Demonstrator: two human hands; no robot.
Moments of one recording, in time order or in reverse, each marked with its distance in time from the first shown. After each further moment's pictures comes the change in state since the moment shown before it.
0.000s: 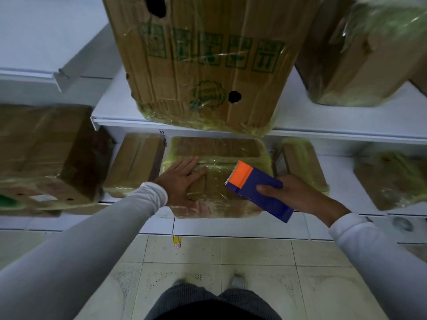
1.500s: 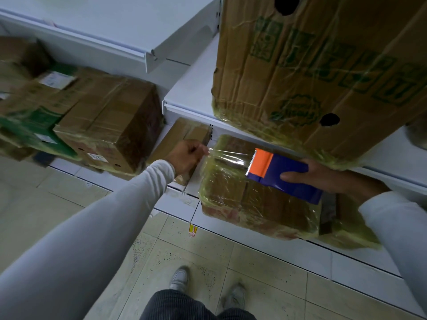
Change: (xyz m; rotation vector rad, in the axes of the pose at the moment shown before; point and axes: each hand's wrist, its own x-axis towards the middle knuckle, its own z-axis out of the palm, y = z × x) left_hand -0.047 -0.039 -0.052 -1.141 0.458 -0.673; right_hand 0.093 -0.082 -0.016 -0.031 -0.343 -0.103
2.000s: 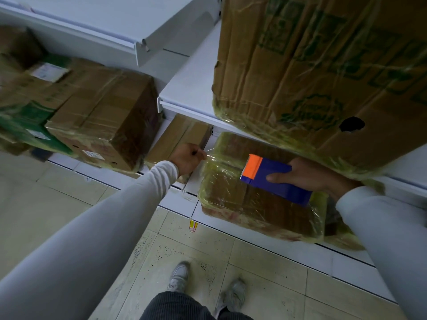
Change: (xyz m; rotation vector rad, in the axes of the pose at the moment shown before) left_hand 0.029 -0.029 0.013 0.148 -0.002 -0.199; right_hand 0.032 -0.017 0.025 -0.129 -0.003 0.107
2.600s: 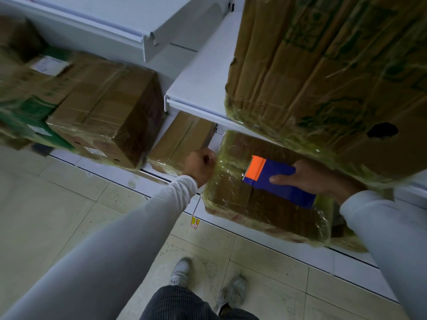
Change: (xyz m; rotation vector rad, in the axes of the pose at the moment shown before) left_hand -0.009 -0.011 0.036 -0.094 0.202 0.023; right_hand 0.006 -0.004 0.008 -0.043 0.022 0.005
